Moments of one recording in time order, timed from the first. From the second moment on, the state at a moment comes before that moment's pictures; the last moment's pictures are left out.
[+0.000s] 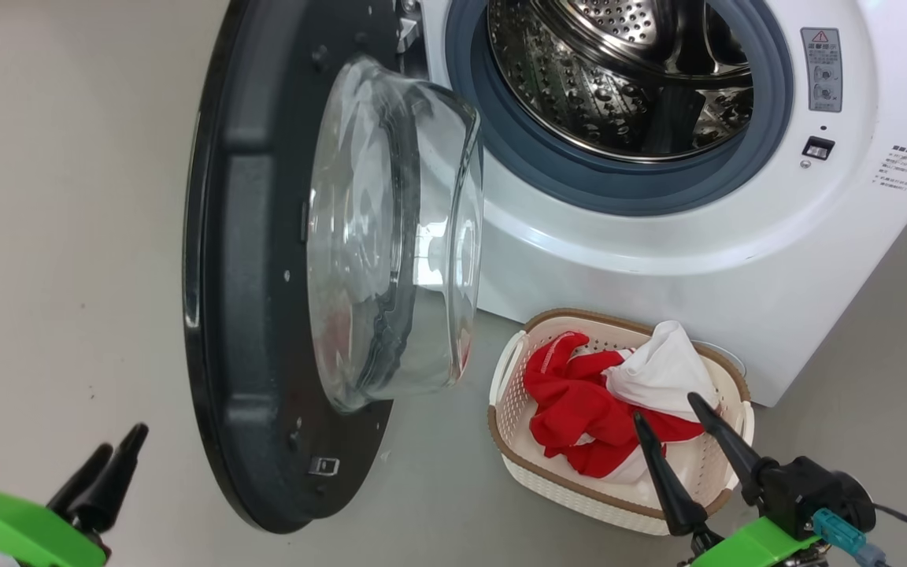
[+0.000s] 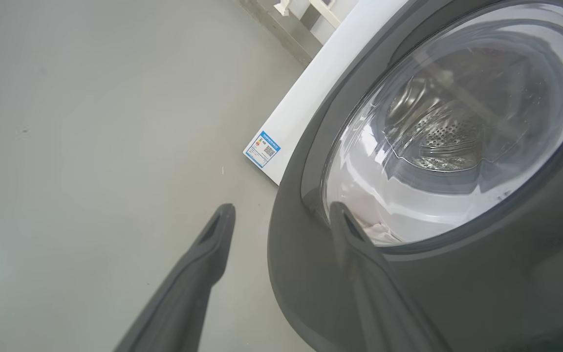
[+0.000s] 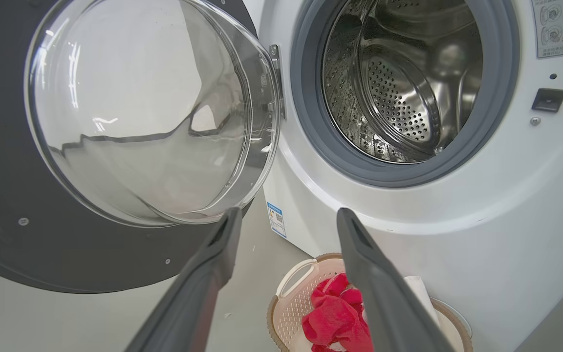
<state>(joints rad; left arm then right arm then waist) -0.23 0.58 -0.31 0.40 -1.34 -0.12 0.04 -0.01 -0.09 0.17 0.23 0.25 0.12 -0.26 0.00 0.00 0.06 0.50</state>
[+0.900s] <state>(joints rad) -0.12 0.35 -0.11 0.45 -0.78 -0.12 -0.25 0.00 -0.06 0.16 0.20 0.26 0.12 -0.26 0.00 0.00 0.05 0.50</state>
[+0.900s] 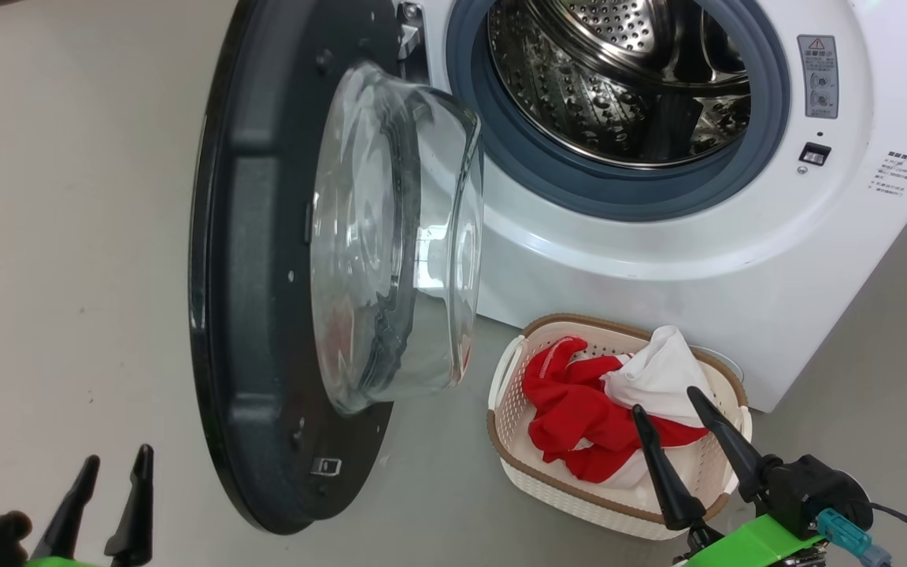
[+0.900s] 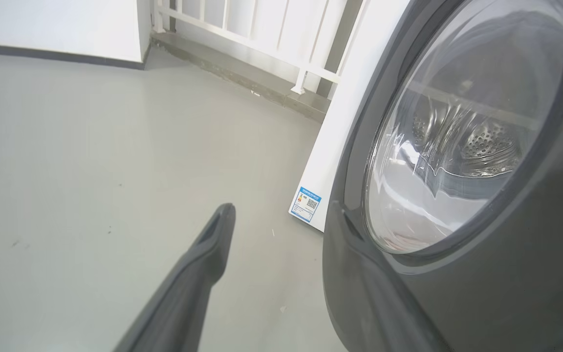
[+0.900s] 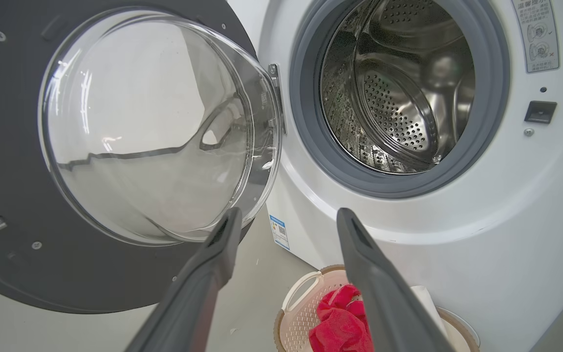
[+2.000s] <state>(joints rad) 0.02 0.14 0.14 0.25 -0.33 -0.13 -0.25 0.03 -0.05 0.12 0.17 0.26 0.12 -0.26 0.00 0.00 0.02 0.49</state>
